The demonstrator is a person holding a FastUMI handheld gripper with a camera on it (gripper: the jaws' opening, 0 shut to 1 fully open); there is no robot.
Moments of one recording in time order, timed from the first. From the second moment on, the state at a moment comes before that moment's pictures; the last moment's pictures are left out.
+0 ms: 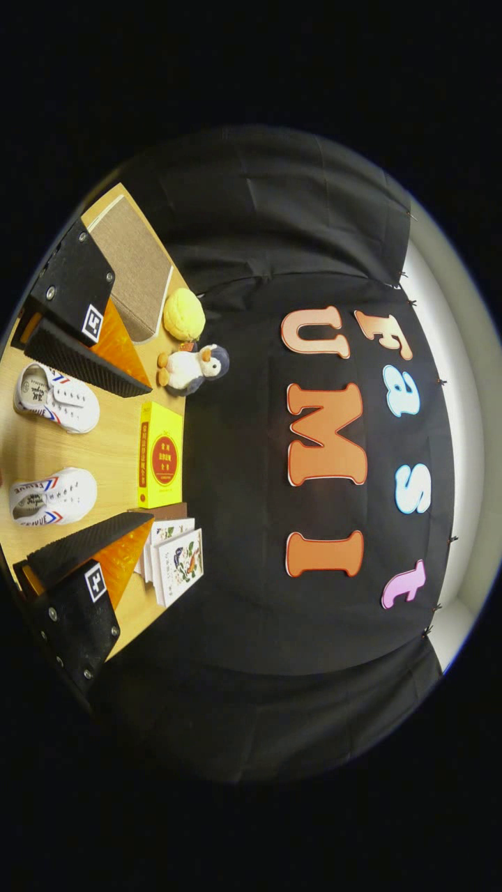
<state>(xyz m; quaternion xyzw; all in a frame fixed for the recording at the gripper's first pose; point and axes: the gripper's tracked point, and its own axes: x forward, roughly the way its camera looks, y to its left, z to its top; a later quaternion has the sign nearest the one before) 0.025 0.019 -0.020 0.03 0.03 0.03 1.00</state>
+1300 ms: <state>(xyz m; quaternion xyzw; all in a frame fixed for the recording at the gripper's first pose) 0.035 0.231 -0.138 0.54 0.32 0.36 0.69</state>
